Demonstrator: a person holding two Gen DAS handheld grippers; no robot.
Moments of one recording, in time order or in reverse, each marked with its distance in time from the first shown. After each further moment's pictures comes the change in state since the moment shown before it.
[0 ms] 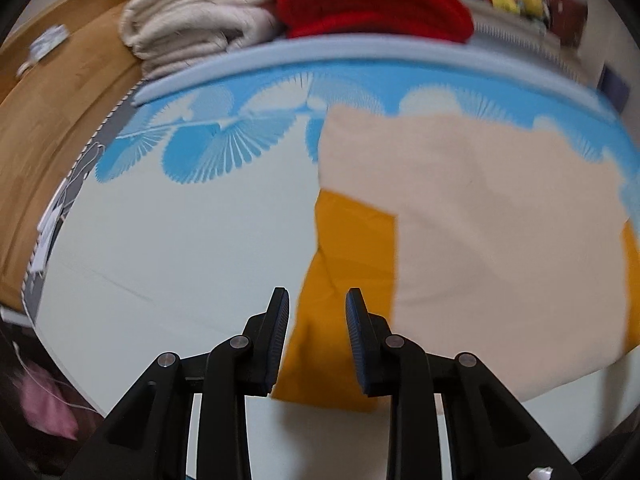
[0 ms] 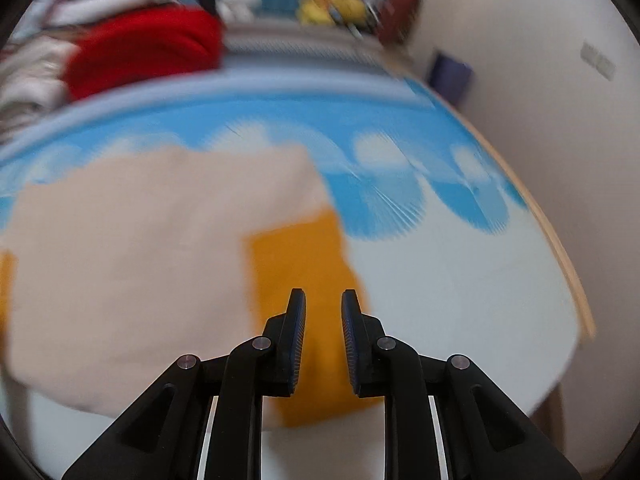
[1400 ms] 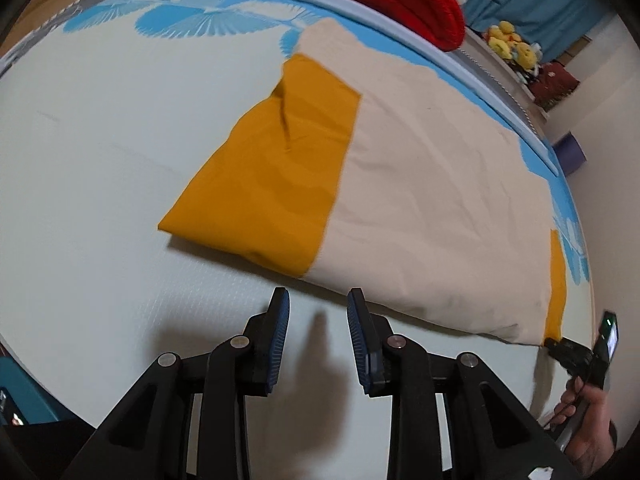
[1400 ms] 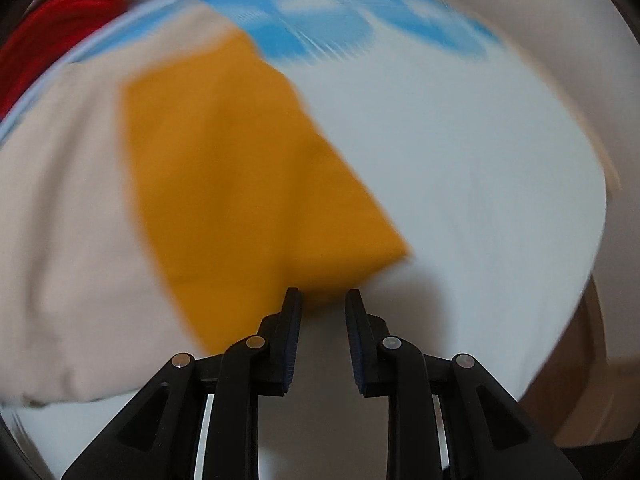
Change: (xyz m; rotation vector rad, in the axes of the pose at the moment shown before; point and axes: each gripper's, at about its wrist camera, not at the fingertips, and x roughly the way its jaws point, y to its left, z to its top) left arm 0.046 0.008 -0.105 -0.291 0.120 -0.368; right arm 0.112 -0.070 -0.111 0.353 0.391 -0.078
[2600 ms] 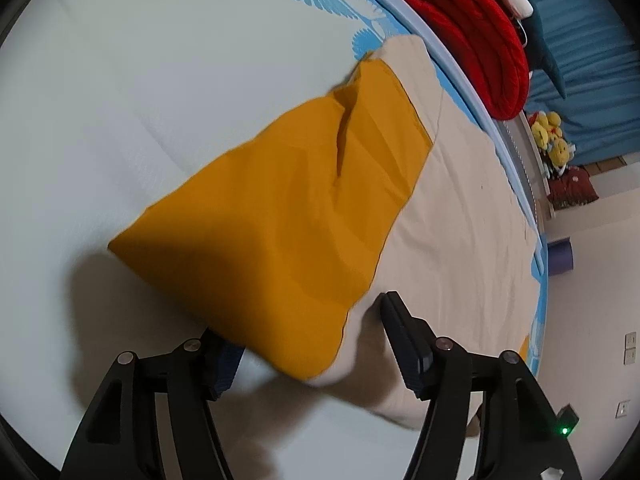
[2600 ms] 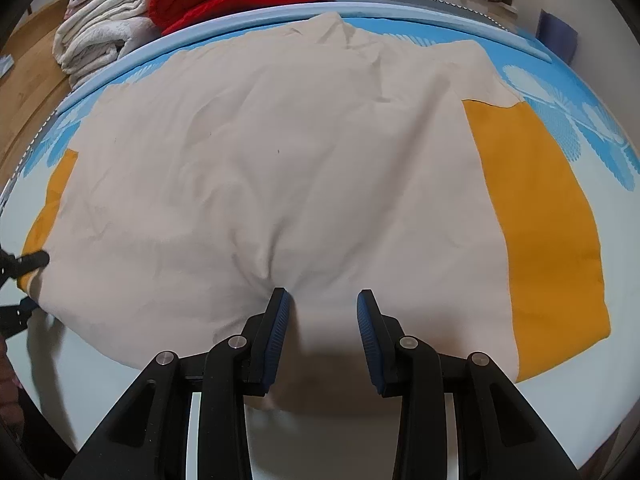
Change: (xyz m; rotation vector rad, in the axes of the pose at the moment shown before) left arm 0.038 0.031 0.024 -0.376 -0.016 -0.125; right arm -0.034 0.173 -0.041 -0.482 -0.135 0.334
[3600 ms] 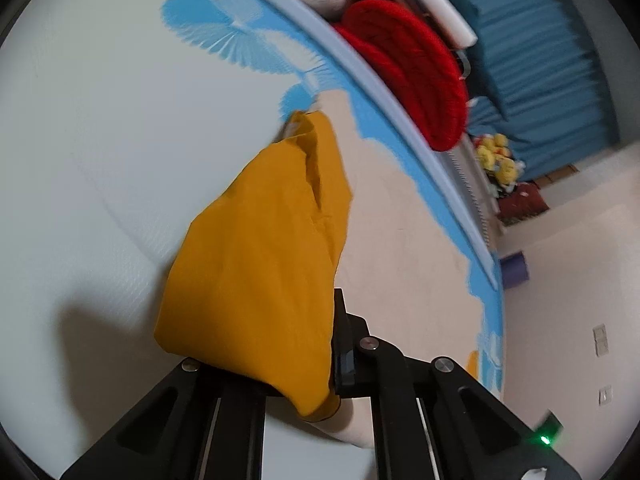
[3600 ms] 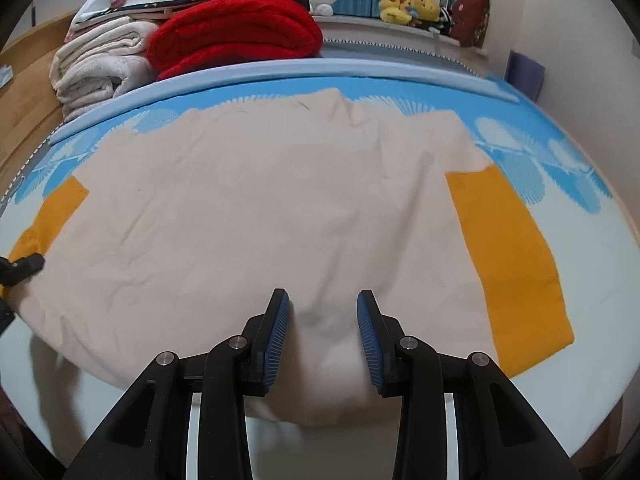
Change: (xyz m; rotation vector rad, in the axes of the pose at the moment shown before) left arm -0.050 -0.027 0.012 0.076 -0.129 -0.193; right arm -0.050 0.043 0.005 0.028 -0.184 -0.114
